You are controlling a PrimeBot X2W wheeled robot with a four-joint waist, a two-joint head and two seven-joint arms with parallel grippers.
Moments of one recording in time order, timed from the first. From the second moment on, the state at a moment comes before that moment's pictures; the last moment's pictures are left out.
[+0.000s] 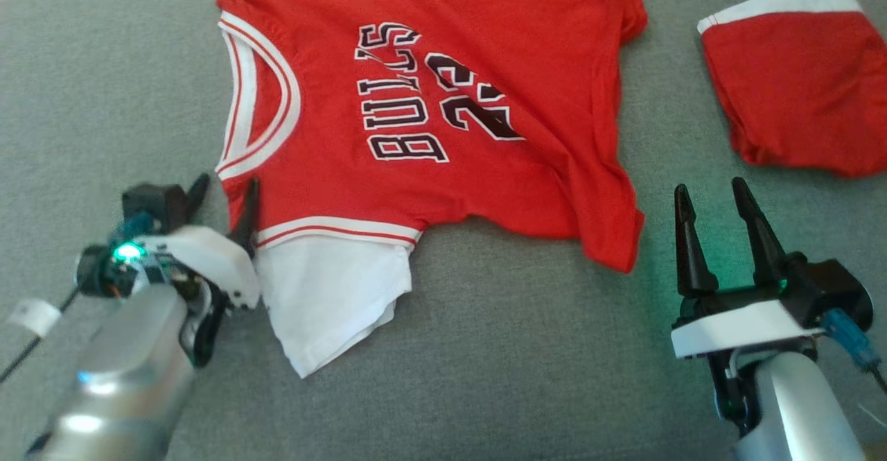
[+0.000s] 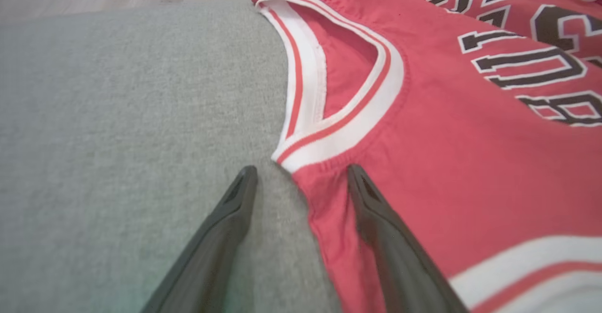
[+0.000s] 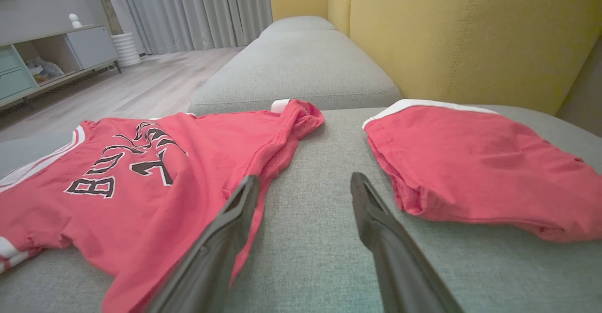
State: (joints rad) left arm -0.63 0.32 -0.63 0.83 -0.69 -0.01 -0.08; right arm -0.12 -0.05 0.02 0.21 0.09 0.13 -0.24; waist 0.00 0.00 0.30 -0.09
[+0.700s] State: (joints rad) left arm -0.72 0.33 -0.61 1.00 -0.68 0.00 -0.23; right arm -0.14 -0.05 0.00 0.21 0.08 0.13 -0.23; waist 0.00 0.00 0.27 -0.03
